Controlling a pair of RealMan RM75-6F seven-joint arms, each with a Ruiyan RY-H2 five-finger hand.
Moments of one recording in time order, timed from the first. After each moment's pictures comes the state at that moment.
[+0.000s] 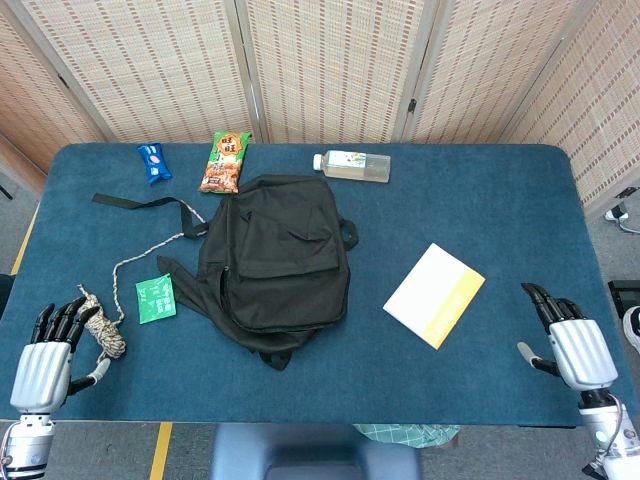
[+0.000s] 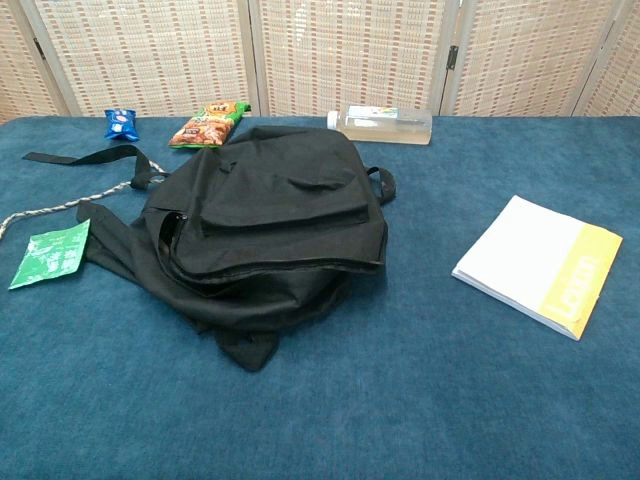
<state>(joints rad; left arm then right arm) -0.09 -1.26 -0.05 -1.59 1.53 1.54 0.13 0.13 -1.19 0.03 -1.47 -1.57 1.43 0.07</state>
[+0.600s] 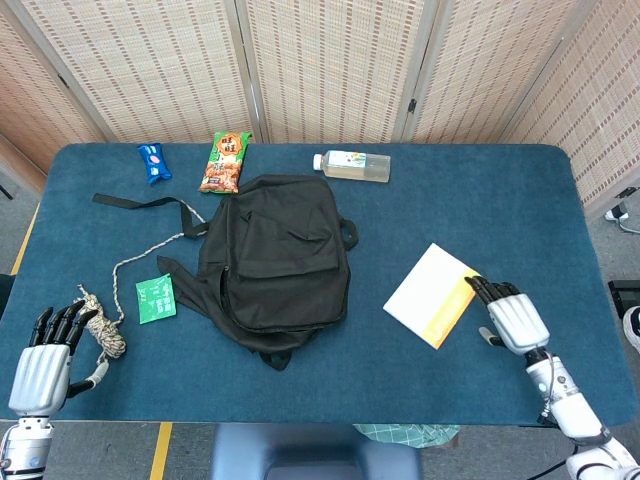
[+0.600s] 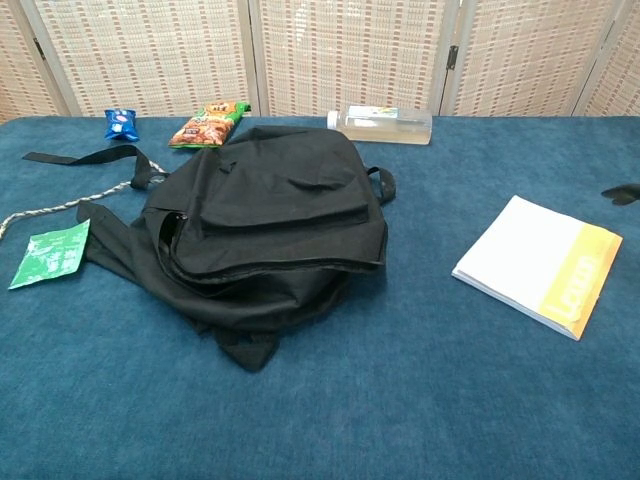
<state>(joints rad) -0.08 -1.25 -0.04 -1.63 1.51 1.53 0.16 0.34 -1.47 0.03 -1.03 -1.60 1.17 0.08</state>
